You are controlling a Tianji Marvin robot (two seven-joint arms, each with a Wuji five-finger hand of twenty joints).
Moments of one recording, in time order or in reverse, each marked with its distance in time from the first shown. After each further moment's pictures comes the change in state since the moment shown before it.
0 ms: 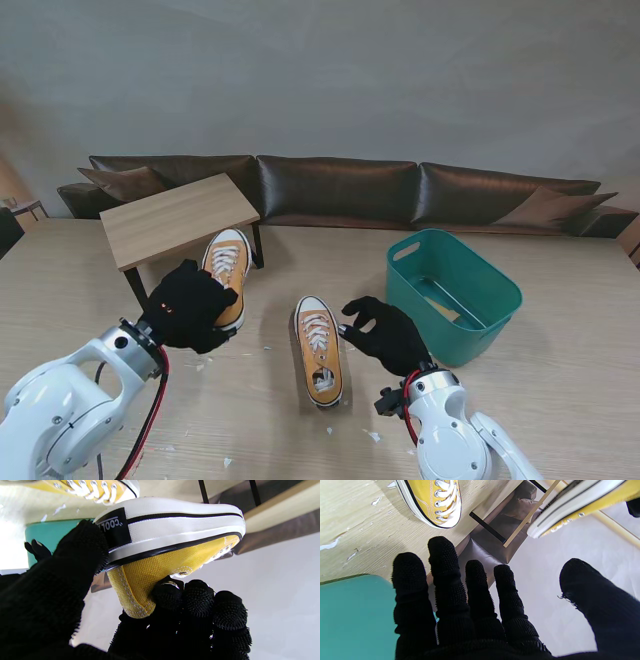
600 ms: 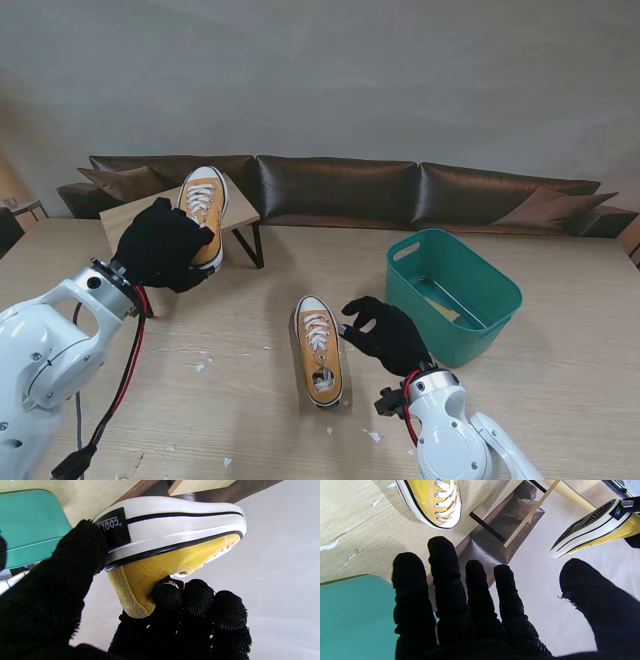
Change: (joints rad) left arm -0.203 0.001 -0.063 0.088 -0.004 -0.065 0.019; right arm 0.000 0.000 -0.001 0.001 0.003 -0.001 0.000; left_hand 0.000 0.000 -0.001 0.000 0.000 0.001 0.000 0.000 0.000 0.000 -0.002 0.001 0.000 0.000 -0.006 0.000 0.000 0.000 0.000 -0.004; right_hand 0.000 0.000 0.000 0.000 0.000 0.000 0.001 0.000 0.000 0.000 0.000 0.000 0.000 0.001 0.000 0.000 0.000 0.000 0.000 0.000
